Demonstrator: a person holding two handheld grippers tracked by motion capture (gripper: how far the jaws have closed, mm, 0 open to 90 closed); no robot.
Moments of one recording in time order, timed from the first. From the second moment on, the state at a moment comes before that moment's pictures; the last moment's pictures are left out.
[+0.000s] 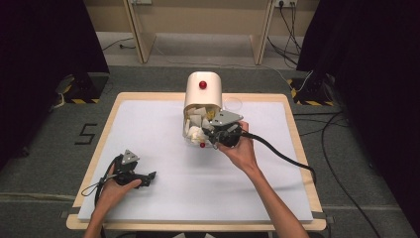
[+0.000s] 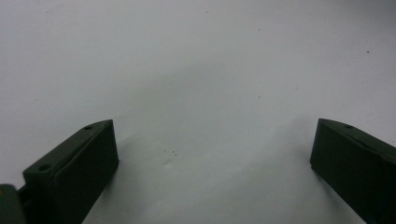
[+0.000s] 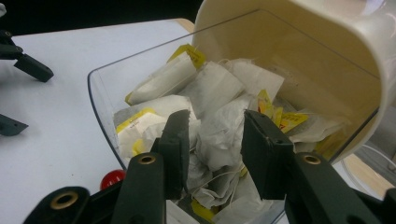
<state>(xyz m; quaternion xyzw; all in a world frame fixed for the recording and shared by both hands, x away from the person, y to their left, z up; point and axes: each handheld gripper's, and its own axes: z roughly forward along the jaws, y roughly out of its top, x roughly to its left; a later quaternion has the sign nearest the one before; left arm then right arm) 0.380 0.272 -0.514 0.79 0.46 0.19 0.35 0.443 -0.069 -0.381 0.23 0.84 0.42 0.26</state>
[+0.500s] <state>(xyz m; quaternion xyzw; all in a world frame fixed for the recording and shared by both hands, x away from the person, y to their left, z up) 0.380 0.272 -0.514 0.79 0.46 0.19 0.35 0.440 -0.071 -0.377 0.23 0.83 0.44 0.26</state>
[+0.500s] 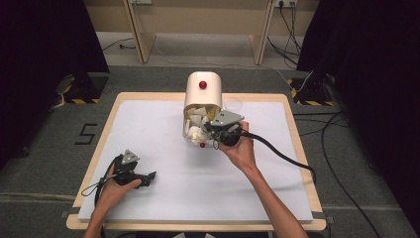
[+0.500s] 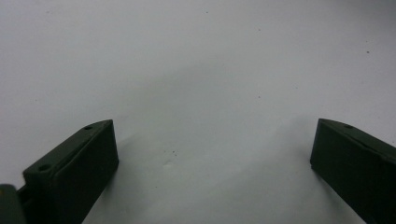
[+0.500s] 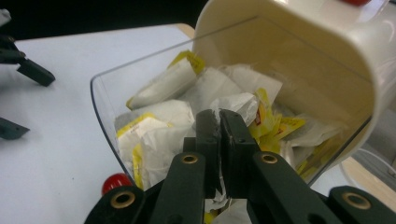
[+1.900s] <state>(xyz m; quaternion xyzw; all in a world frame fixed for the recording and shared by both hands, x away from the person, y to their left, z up) 0.380 0.272 -0.514 0.79 0.46 0.19 0.35 0.410 -0.103 -0.323 0.20 0.78 0.50 0.30</state>
